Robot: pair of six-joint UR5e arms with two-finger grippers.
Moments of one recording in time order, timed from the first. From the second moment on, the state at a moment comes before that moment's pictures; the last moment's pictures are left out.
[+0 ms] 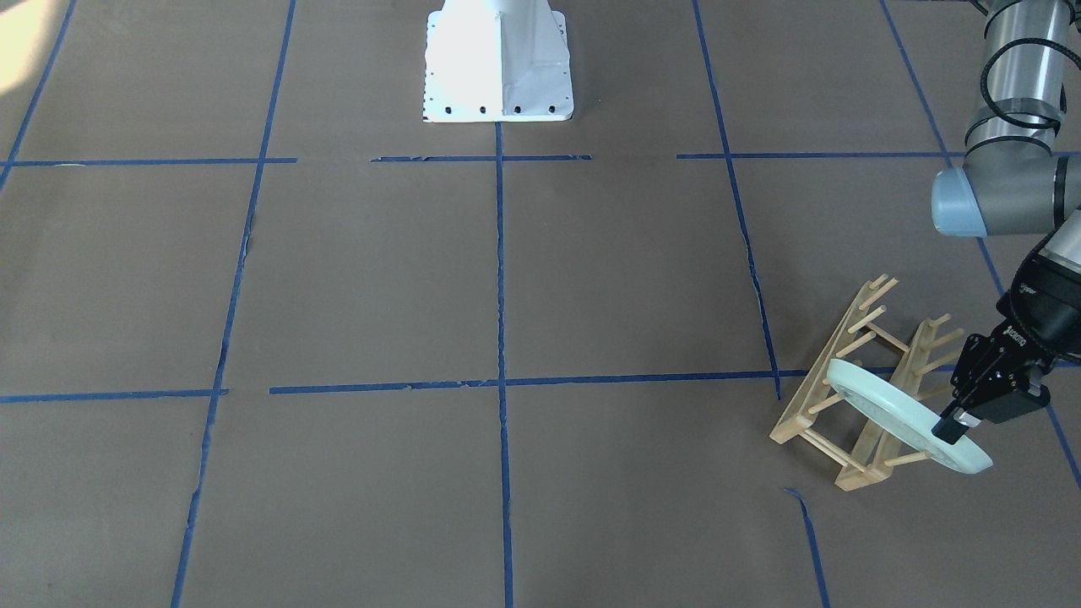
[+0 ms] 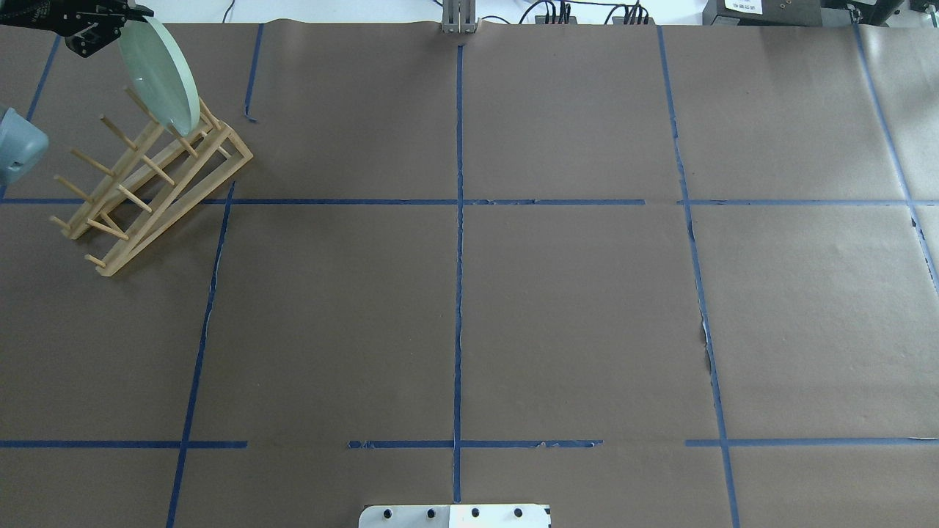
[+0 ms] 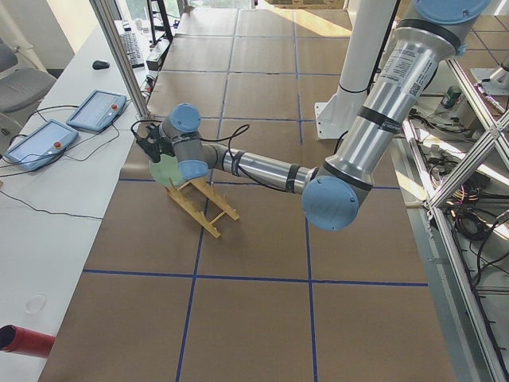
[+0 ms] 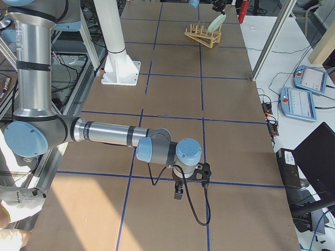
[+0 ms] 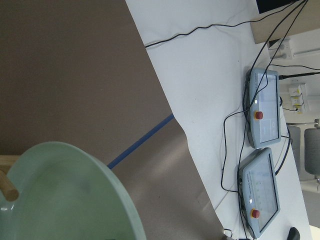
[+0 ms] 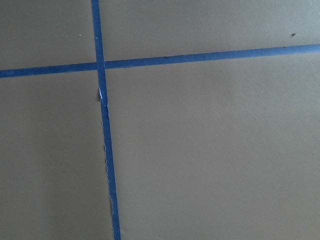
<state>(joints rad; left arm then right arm) -1.21 -2.02 -1.36 -2.64 -2.15 -2.07 1.62 -1.63 1.56 -1.62 2.32 -0.02</state>
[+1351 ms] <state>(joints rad) -0.88 -2.36 -1.57 -1.72 -1.95 -1.66 1.62 -1.63 1.56 -1.62 2.32 -0.02</state>
